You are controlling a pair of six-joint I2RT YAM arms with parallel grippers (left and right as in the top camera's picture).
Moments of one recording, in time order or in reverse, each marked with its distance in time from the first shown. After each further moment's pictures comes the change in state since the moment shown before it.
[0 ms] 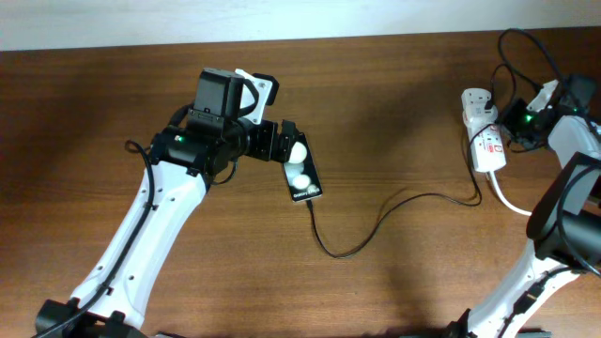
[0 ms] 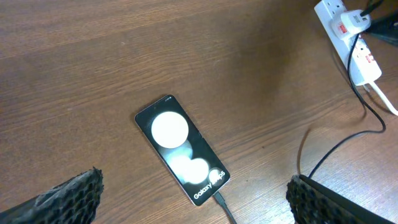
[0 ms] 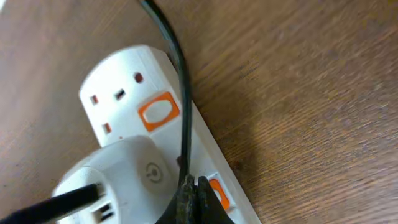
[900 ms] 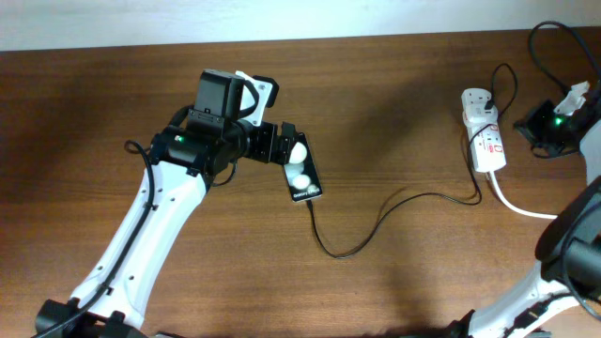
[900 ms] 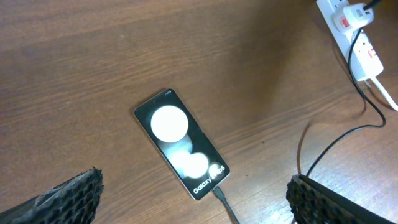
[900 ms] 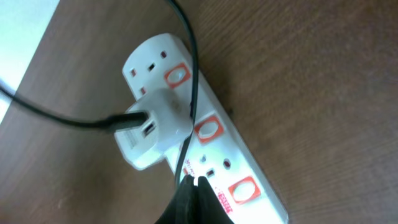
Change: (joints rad) left arm 0.000 0.000 0.000 -0.021 0.000 0.000; right arm -0.088 -0.140 0.000 -0.181 -0.092 -0.029
